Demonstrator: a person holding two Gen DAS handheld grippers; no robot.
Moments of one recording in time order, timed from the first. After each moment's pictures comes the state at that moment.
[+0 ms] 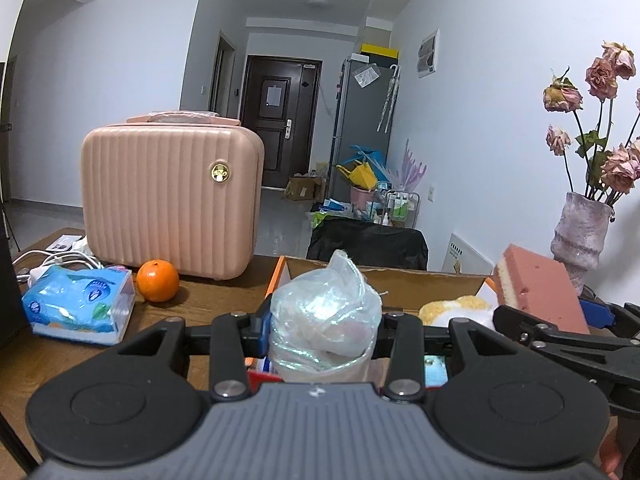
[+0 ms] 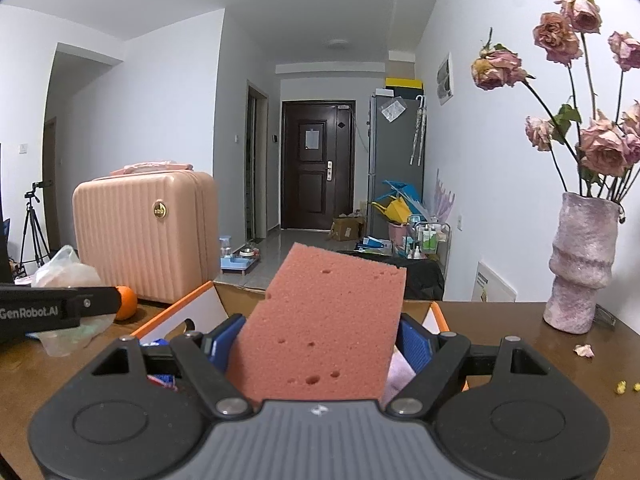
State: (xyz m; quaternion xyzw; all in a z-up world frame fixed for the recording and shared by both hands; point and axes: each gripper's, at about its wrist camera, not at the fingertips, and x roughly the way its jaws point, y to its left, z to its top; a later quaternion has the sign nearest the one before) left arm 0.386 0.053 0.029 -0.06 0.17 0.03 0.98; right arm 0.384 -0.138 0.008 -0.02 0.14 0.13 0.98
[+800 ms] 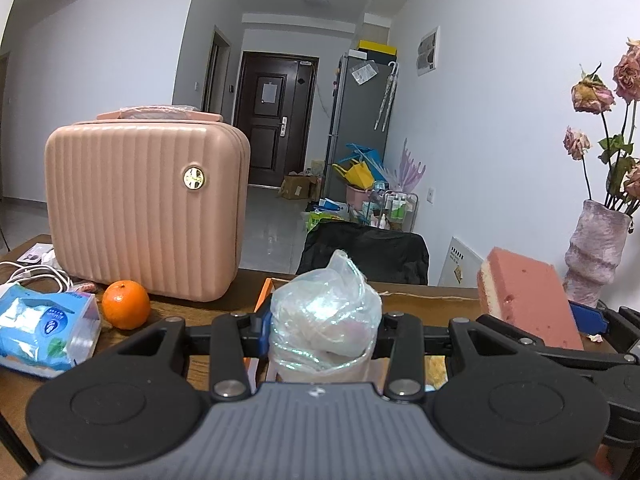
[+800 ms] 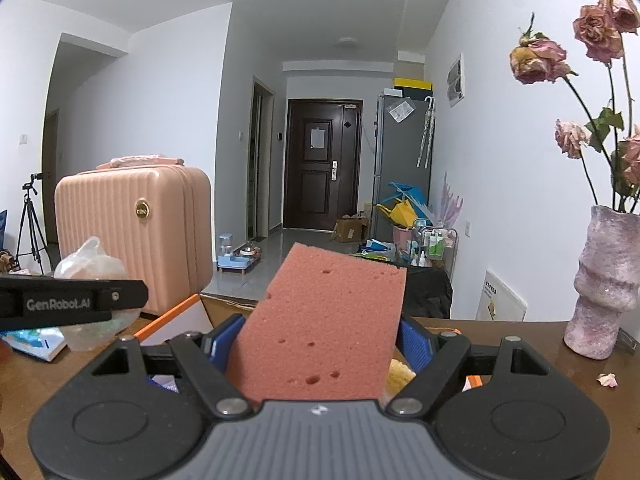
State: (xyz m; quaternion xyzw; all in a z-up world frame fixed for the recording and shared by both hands) left arm 0.460 0.056 0.027 -0.07 0.17 0.02 0.98; right arm 0.442 -0.117 0.003 -0.03 0.14 0.13 0.98
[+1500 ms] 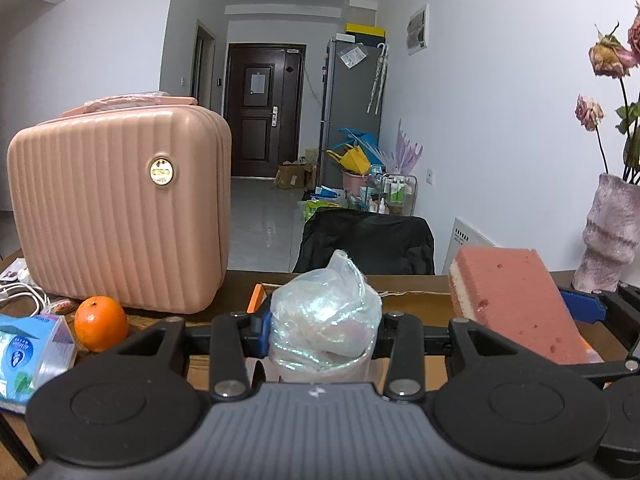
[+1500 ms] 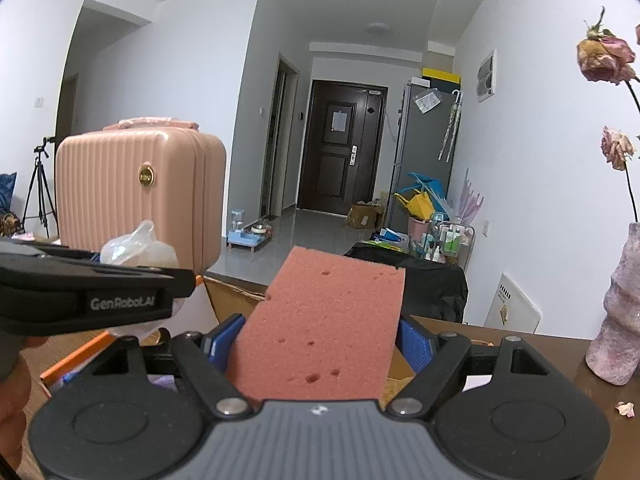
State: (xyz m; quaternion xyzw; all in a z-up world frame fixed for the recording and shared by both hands) left arm 0.518 0.054 0.012 -0.04 0.19 0.01 0.98; right arm 0.488 -0.086 -0.008 -0.08 0.17 0.15 0.97
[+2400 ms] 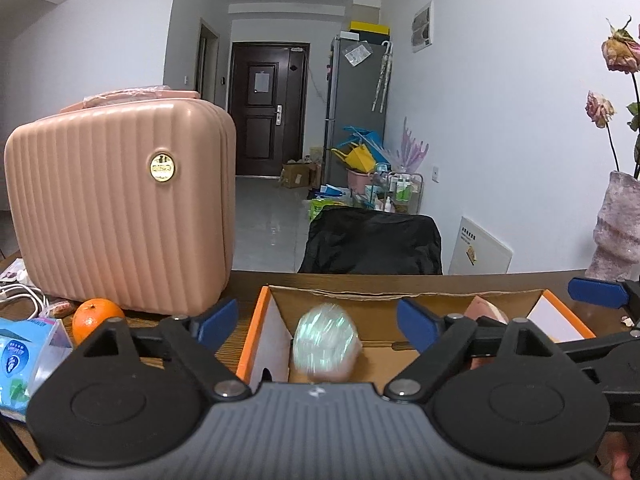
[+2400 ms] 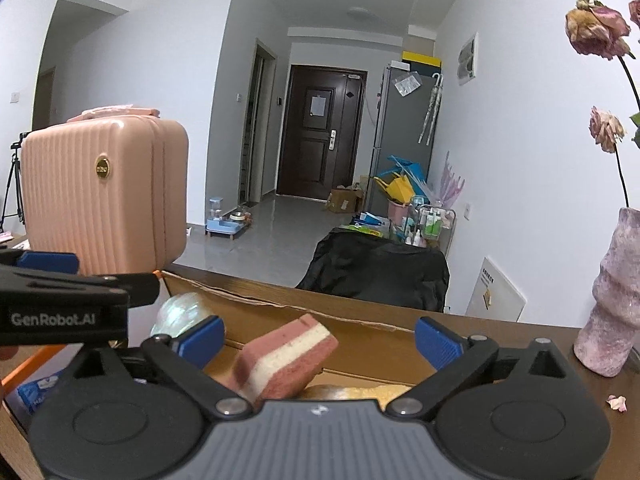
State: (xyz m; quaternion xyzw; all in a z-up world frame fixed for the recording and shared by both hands) left arm 0.536 0.061 0.004 -0.03 0.19 0.02 0.98; right arm 0.519 -0.097 -0.011 -0.07 0.19 0.12 0.97
